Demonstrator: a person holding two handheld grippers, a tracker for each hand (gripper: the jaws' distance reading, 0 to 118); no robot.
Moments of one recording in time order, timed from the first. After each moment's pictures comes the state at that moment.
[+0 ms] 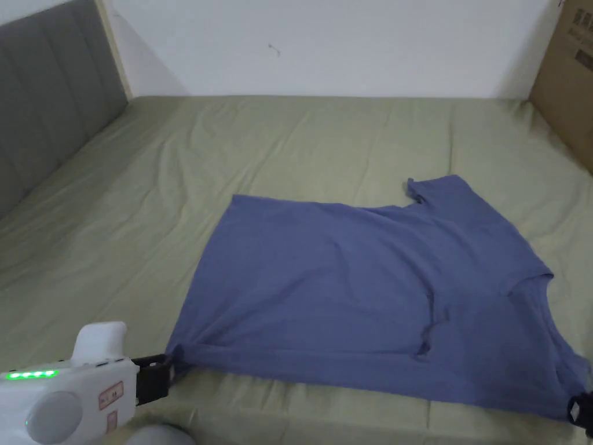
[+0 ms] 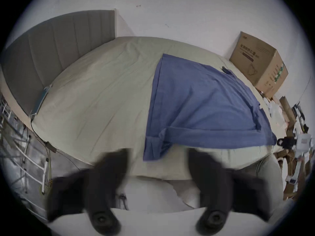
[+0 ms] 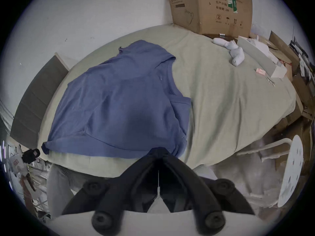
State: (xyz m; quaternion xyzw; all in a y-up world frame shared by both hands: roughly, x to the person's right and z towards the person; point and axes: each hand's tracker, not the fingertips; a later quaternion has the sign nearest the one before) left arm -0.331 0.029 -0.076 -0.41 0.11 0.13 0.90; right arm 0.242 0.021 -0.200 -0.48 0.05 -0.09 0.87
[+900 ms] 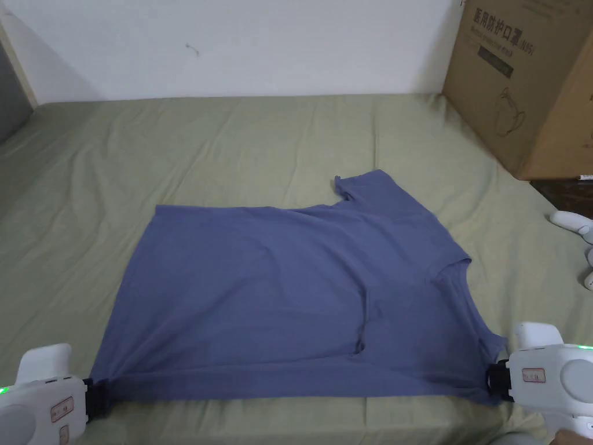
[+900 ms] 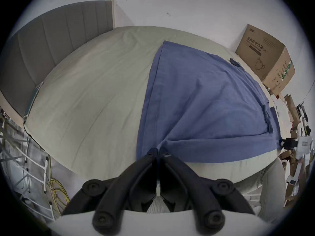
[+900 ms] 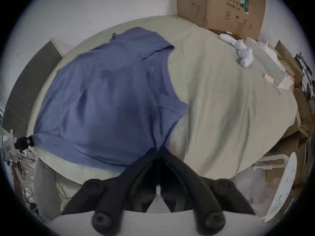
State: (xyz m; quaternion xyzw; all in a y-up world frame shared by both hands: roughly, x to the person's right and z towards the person) left arm -0.327 -0.011 -0.116 -0.44 0.12 0.12 0.88; right arm 0.250 -0.019 -0.246 -0.51 0.05 -0.03 0.86
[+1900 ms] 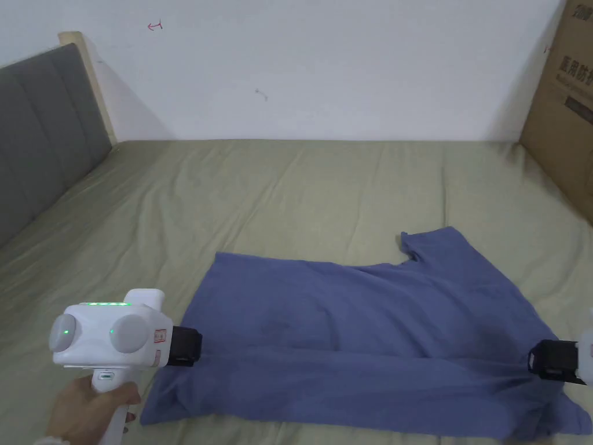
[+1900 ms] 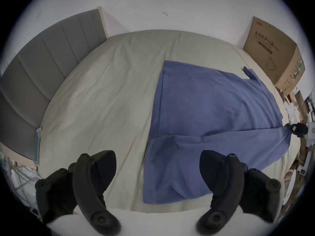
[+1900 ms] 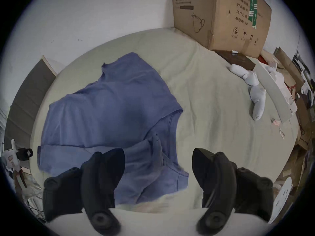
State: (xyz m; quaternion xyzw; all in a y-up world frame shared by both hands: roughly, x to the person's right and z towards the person) left arm -0.359 0.033 -0.268 -0.46 0.14 0.07 0.87; right arm 0.231 0.035 -0.389 -0.48 0.04 -0.06 0.87
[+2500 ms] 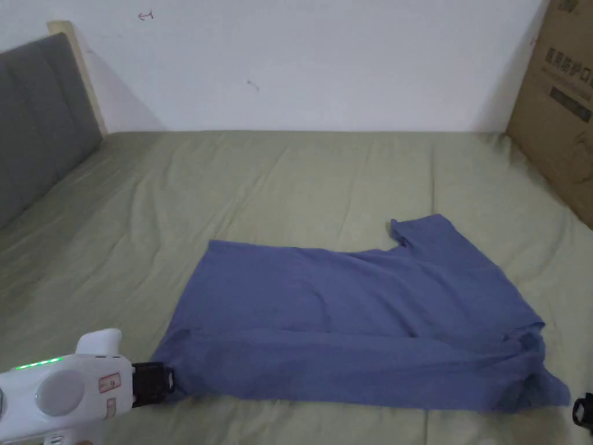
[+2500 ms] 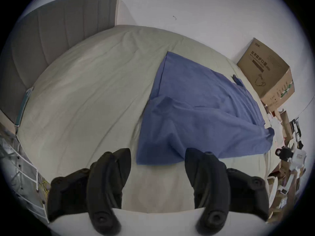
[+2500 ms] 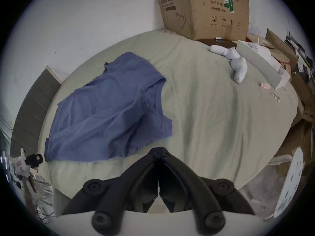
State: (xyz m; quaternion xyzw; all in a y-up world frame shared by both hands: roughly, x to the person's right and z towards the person) left arm -0.361 0.006 -0.189 -0.44 0.11 0.18 0.87; right arm 0.263 0.023 -0.285 -0.47 0.03 -0.11 0.88
